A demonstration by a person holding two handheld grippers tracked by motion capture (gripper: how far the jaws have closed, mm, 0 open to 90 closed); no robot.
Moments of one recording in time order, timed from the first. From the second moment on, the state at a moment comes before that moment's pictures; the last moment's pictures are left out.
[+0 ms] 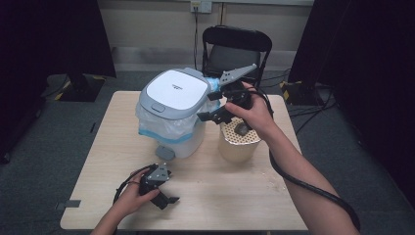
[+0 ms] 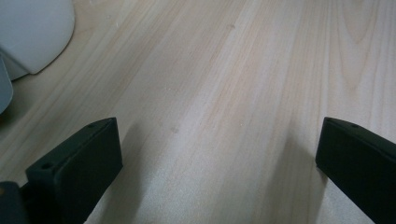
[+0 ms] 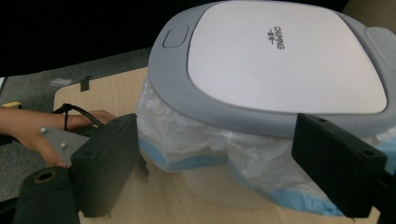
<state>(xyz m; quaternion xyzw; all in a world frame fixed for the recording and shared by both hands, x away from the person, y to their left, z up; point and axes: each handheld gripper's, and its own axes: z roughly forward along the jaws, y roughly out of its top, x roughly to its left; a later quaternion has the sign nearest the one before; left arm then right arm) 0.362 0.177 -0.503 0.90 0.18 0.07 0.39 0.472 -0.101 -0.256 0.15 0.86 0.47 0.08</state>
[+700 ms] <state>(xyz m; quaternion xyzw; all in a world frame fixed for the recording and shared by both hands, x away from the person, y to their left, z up) 0.362 0.177 -0.503 0.90 0.18 0.07 0.39 0.448 -0.149 -0.284 0.18 0.85 0.48 0.08</state>
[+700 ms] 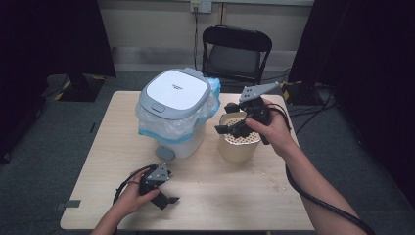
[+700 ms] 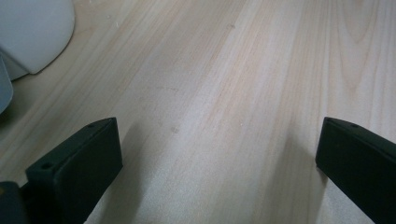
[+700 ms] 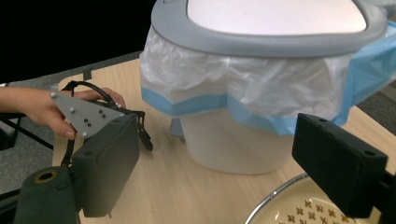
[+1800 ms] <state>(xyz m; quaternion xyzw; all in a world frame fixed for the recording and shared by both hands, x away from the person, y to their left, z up) 0.362 0.177 -0.503 0.90 0.18 0.07 0.39 0.408 -0.192 -0.349 0.19 0.86 0.47 0.06</state>
